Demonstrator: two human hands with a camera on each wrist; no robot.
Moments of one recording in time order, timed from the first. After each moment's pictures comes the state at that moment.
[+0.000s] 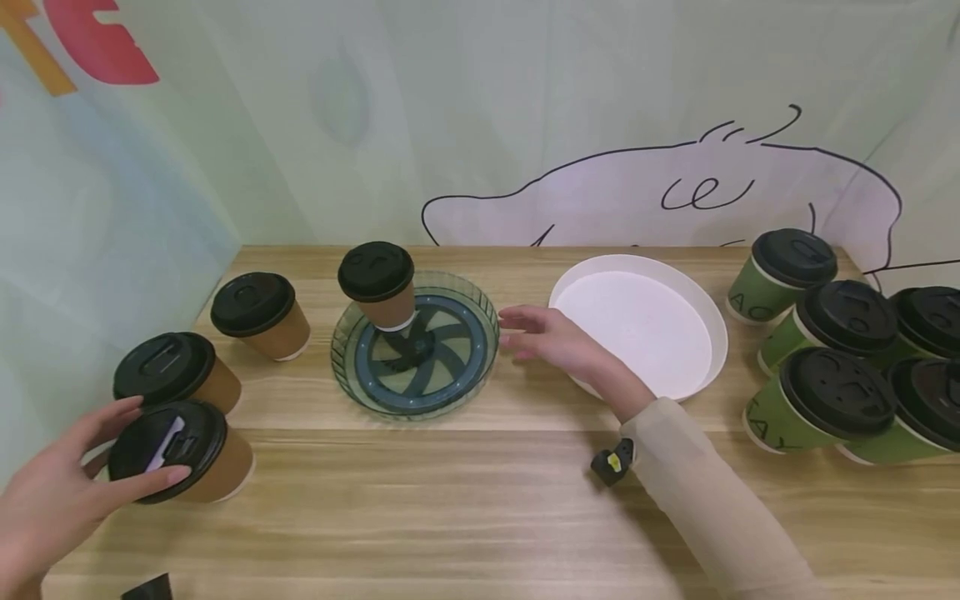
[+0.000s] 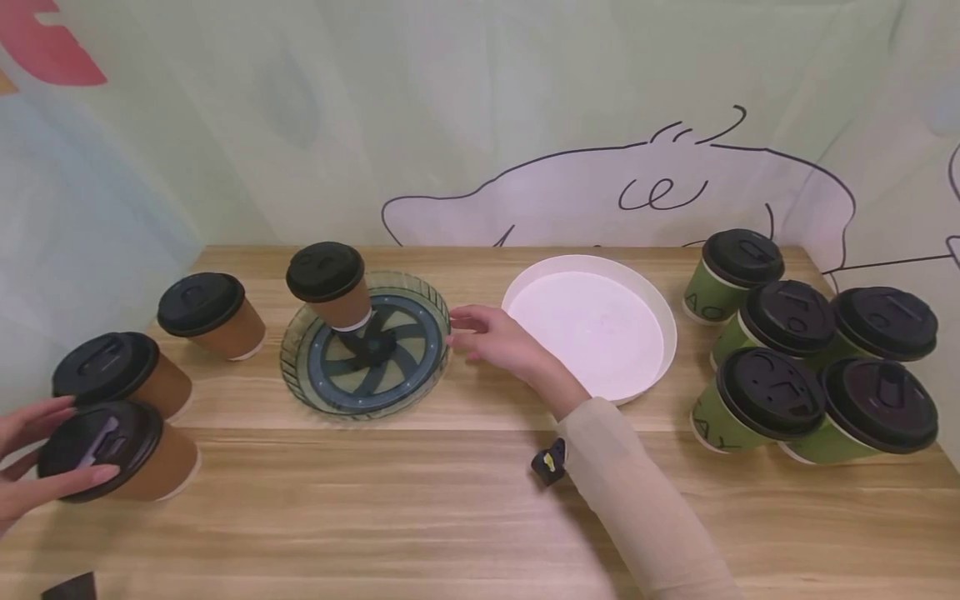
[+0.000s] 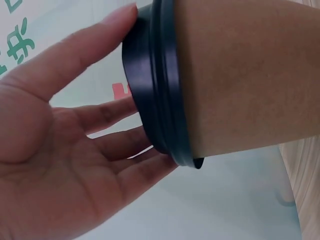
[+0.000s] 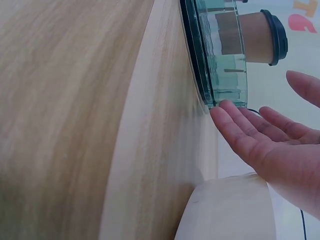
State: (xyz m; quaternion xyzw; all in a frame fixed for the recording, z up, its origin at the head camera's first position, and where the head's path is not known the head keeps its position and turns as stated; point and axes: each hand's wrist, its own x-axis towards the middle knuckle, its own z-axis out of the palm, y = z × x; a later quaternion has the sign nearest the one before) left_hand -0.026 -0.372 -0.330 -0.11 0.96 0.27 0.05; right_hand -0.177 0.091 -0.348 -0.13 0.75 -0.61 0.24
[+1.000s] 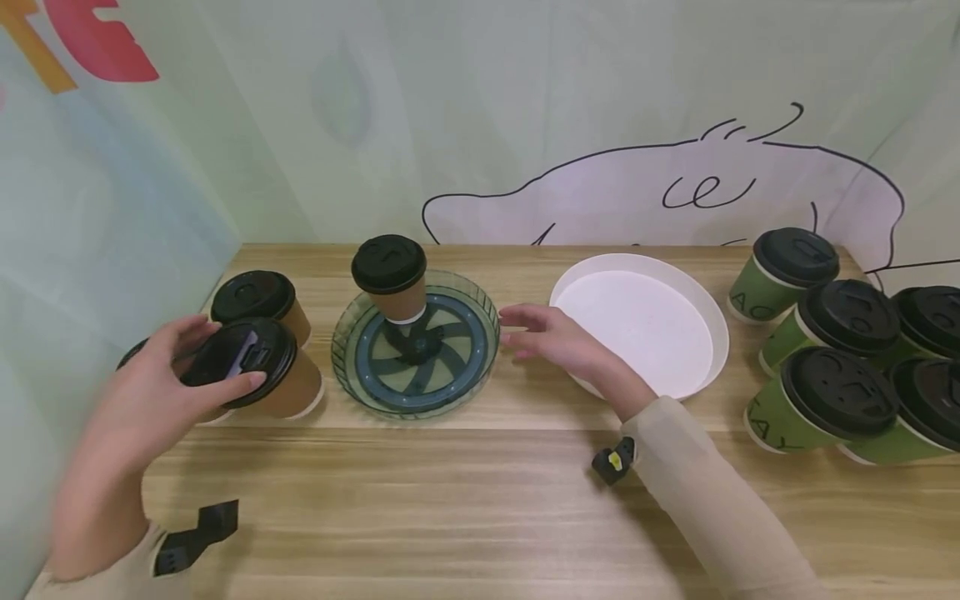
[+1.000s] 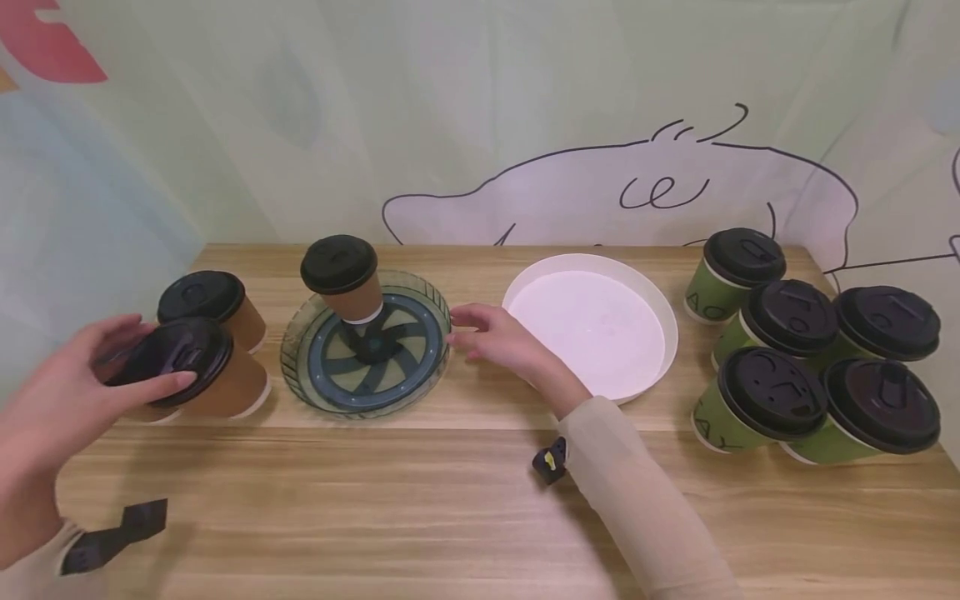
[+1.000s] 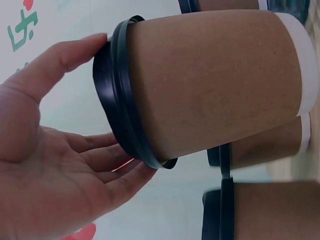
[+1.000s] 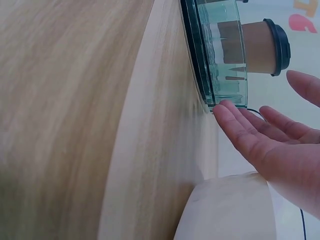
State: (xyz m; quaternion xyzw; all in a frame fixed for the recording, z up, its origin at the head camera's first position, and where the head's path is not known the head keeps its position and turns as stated) left_hand -0.071 -0.281 -0.262 -0.05 0.95 0.30 0.03; right_hand -0.177 0.092 -0.348 -0.14 0.75 -0.61 0.24
